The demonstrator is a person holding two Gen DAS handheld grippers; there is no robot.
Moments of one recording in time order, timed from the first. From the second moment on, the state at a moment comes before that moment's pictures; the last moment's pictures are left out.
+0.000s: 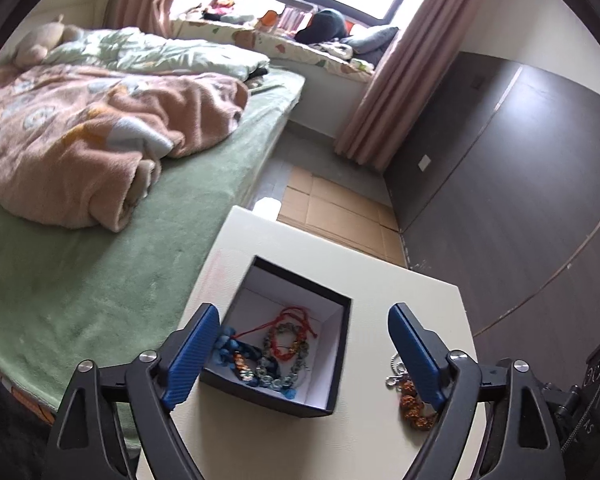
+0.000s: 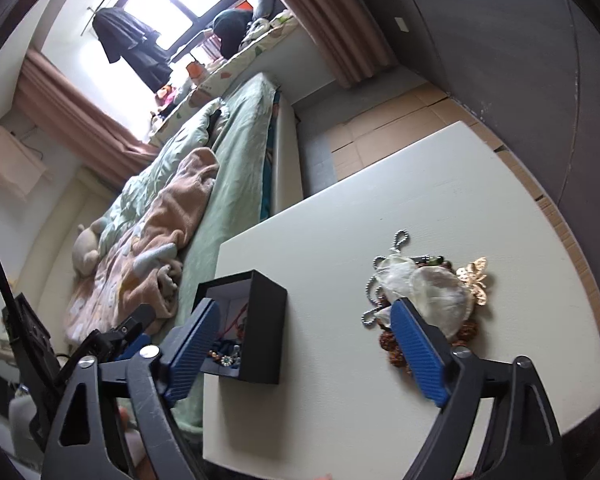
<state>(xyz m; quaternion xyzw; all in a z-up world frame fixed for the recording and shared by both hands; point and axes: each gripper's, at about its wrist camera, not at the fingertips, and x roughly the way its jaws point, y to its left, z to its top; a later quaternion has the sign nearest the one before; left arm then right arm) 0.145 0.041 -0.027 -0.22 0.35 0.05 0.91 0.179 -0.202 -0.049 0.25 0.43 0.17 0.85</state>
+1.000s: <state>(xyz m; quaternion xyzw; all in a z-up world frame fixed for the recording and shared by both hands) 0.232 -0.115 -0.075 -0.08 0.49 -0.16 0.85 0.179 -0.316 -0.077 0.29 0.48 0.09 0.83</state>
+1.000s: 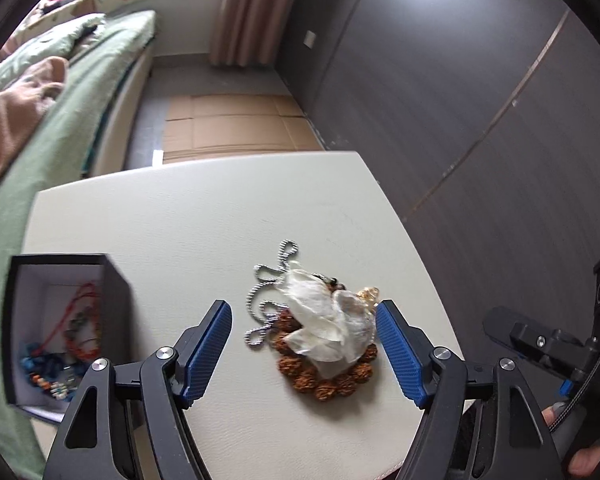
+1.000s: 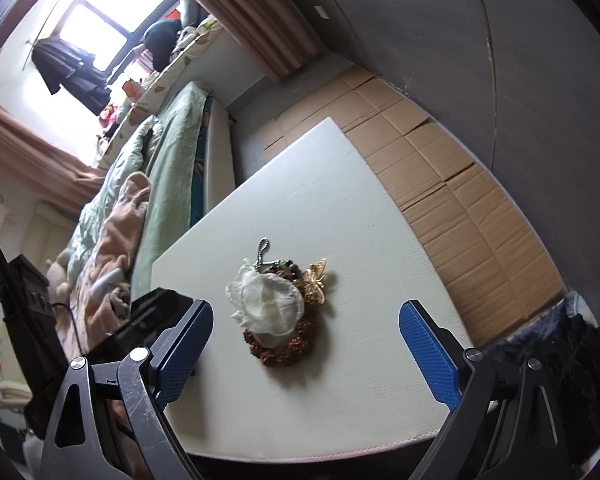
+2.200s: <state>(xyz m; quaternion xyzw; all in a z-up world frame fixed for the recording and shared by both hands) 0.254 -0.046 -0.067 -0.14 0.47 -0.16 0.86 0.232 -0.246 -0.130 0.18 0.59 0.07 0.78</state>
